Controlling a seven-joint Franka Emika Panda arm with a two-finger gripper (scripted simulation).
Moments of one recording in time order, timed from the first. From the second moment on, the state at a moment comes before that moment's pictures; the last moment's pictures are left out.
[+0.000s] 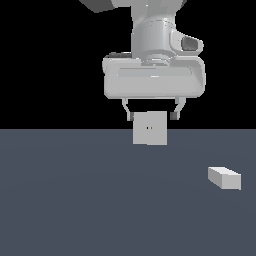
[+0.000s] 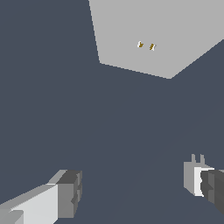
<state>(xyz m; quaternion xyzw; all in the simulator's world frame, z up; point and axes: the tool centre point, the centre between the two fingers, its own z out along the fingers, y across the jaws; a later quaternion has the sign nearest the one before) -0.026 -0.053 0.125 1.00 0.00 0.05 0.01</state>
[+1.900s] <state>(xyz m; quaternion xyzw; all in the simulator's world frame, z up) -0.071 -0.170 0.057 0.98 -0.03 0.17 0.01</state>
